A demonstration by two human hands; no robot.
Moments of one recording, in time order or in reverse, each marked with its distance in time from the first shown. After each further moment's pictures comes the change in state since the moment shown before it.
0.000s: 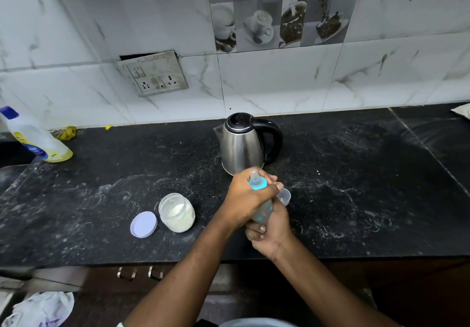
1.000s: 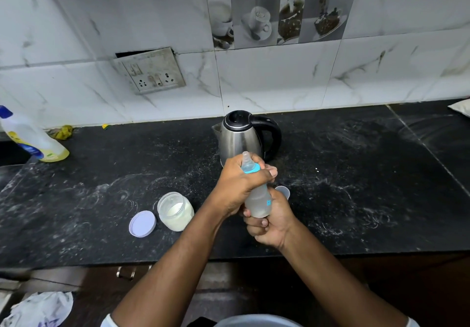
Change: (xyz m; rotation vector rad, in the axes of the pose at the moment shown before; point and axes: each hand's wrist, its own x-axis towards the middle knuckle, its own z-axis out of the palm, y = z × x) left_hand 0.014 0.016 -0.013 -0.238 -0.104 0.065; right_hand -0.001 -0.024 0.006 -0.167 -0.157 0.200
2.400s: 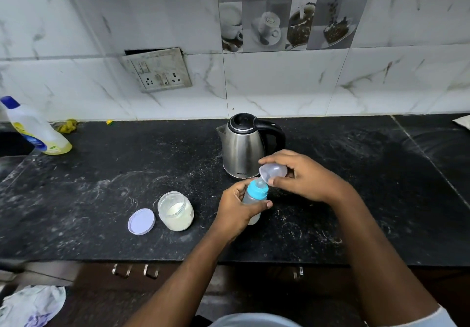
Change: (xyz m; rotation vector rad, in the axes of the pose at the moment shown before) left_hand -0.017 -0.078 -0.022 0.157 0.164 -0.115; right_hand -0.033 -0.115 -0.014 -1.581 -0.030 -0.670
